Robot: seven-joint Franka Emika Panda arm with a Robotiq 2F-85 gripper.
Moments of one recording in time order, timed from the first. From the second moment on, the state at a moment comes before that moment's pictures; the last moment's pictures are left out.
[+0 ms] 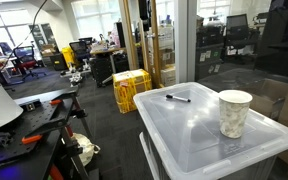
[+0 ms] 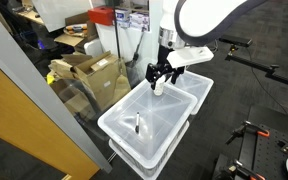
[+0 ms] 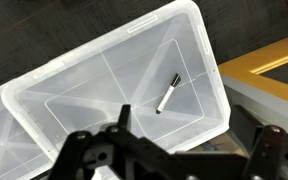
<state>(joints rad) 0.03 0.08 0.05 -2.19 0.17 2.33 0.44</state>
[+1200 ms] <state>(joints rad) 0.03 0.19 0.03 -2.21 0.26 2.54 0.54</state>
